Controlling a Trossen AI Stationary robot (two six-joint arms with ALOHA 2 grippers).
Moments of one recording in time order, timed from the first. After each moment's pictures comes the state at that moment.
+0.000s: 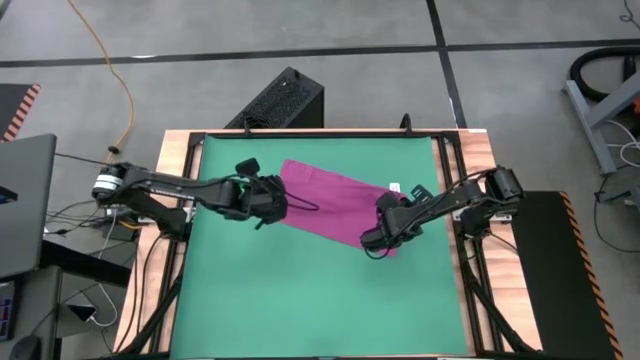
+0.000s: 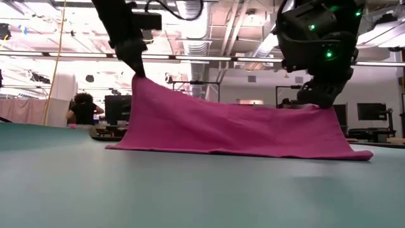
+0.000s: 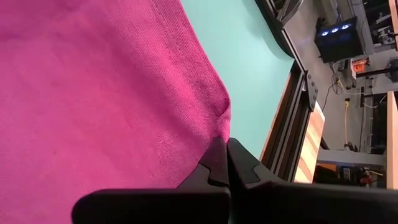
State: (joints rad) left arm -0.05 1.43 1.10 -0.82 -0.79 -0.21; right arm 0.22 1.69 1.08 -1.42 0.71 1.17
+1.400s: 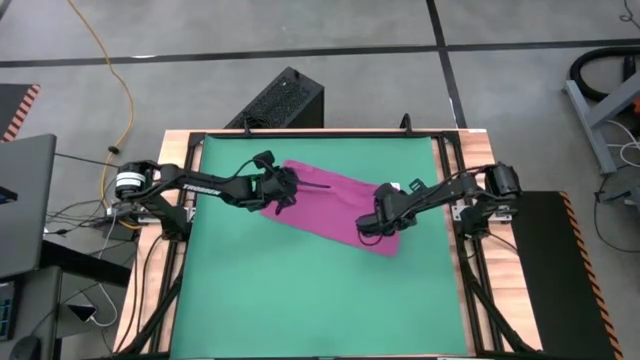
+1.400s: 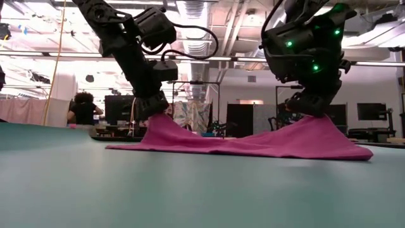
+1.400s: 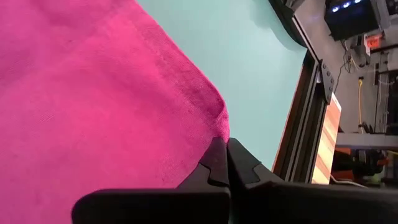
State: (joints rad) left arm 0.18 1.59 0.83 -0.05 -0.82 0.18; right arm 0.09 1.69 1.05 -1.30 0.70 1.10
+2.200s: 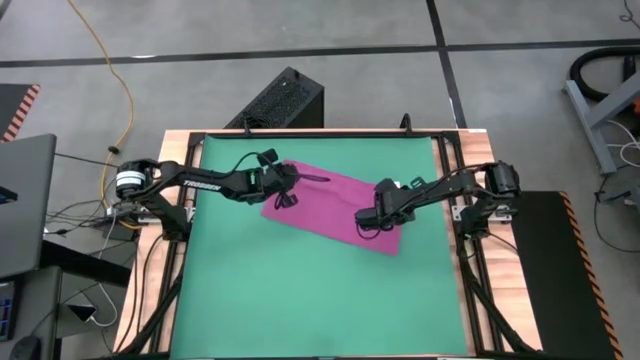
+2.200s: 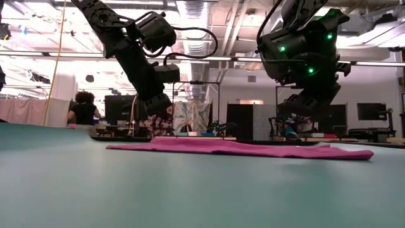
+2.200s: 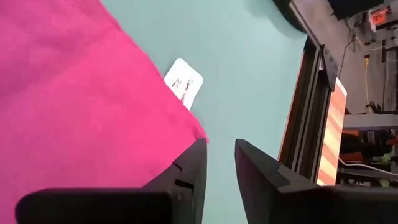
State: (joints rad) left arm 0.24 1.59 0.83 -0.03 -0.60 0.18; right arm 0.04 1.69 1.05 -1.29 0.69 1.13
